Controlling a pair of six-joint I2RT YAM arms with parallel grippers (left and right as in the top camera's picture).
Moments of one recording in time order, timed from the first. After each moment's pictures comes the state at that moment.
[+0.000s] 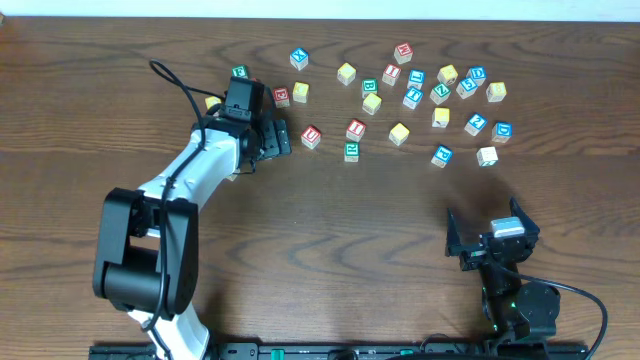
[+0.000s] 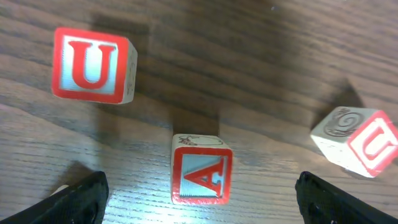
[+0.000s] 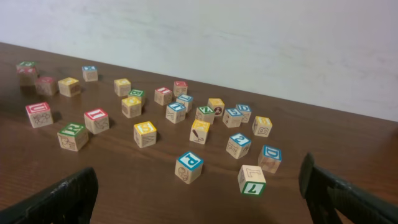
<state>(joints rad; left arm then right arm) -0.22 1.88 1.20 -0.48 0.02 -0.43 0.04 0.01 0.01 -0.06 -0.10 -0.13</state>
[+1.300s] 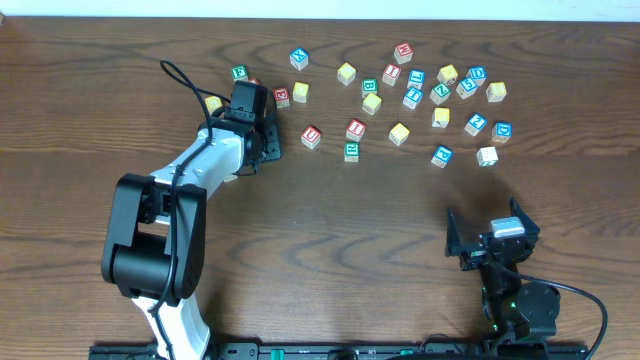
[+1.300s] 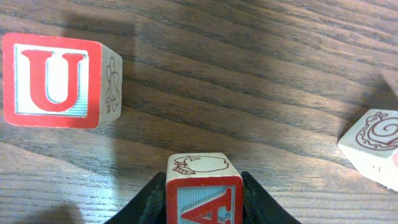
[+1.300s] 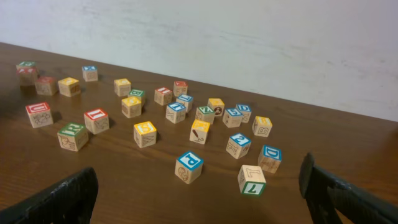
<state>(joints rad) -0.22 1.94 1.20 -0.42 0.02 -0.38 0.04 0.01 0.01 -0.06 -0.10 -0.13</state>
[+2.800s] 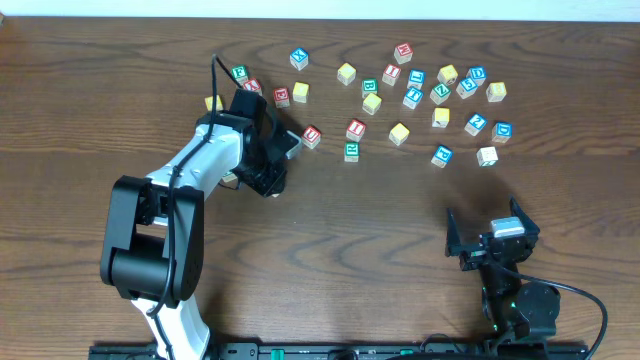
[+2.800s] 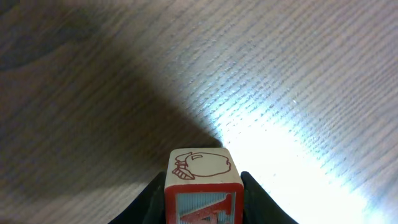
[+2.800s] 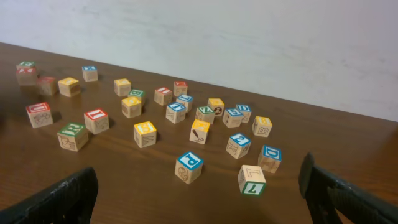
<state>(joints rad) -0.22 1.94 1.24 -0.80 0.27 0.50 0.04 0.01 0.01 -0.06 -0.10 -0.13</state>
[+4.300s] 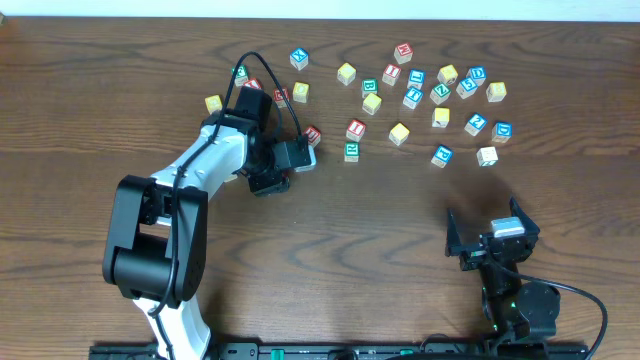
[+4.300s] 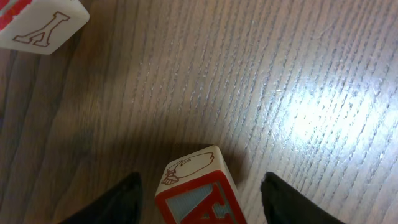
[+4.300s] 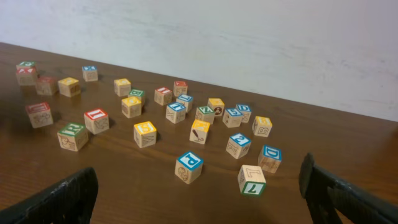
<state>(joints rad) -0.24 1.94 1.24 -0.71 0.28 1.08 0.04 0.01 0.01 -0.06 -0.10 -0.13</state>
